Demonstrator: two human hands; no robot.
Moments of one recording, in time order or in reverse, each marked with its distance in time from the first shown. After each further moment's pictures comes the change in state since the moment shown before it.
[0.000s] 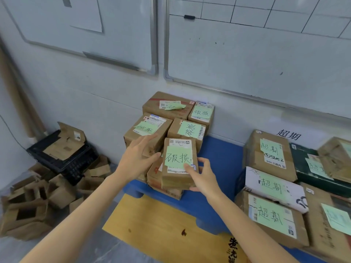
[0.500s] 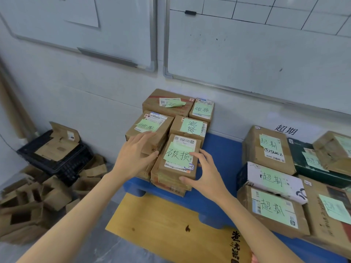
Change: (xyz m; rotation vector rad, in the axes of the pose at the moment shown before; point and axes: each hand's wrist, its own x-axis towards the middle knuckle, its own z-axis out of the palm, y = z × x) left_hand 0.002 -0.022 -0.013 0.141 0.025 0.124; right_hand -0.008 0.009 0.001 -0.556 0.001 -0.442
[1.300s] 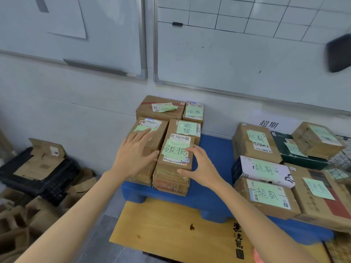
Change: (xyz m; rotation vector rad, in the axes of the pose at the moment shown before) left_hand 0.013 -0.003 -0.025 0.185 -0.059 0.129; right_hand 0.017 -0.015 0.009 -0.029 0.025 0.079
